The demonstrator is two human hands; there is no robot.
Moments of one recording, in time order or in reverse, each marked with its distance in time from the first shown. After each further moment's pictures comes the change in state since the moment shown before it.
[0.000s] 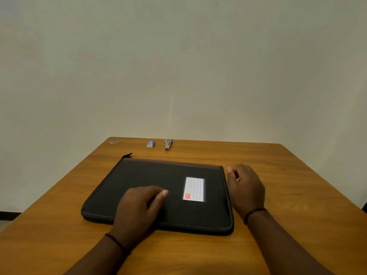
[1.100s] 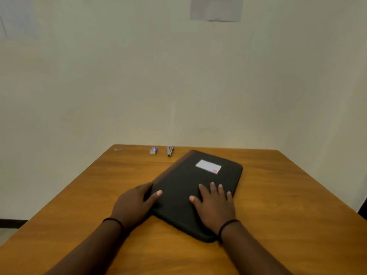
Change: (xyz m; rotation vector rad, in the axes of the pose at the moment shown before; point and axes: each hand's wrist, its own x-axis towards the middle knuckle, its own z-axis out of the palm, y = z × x) left_hand 0.028 -0.035 -0.018 0.204 -0.260 -0.279; right_hand -0.031 -0.094 -0.010 -0.341 -0.724 0.146
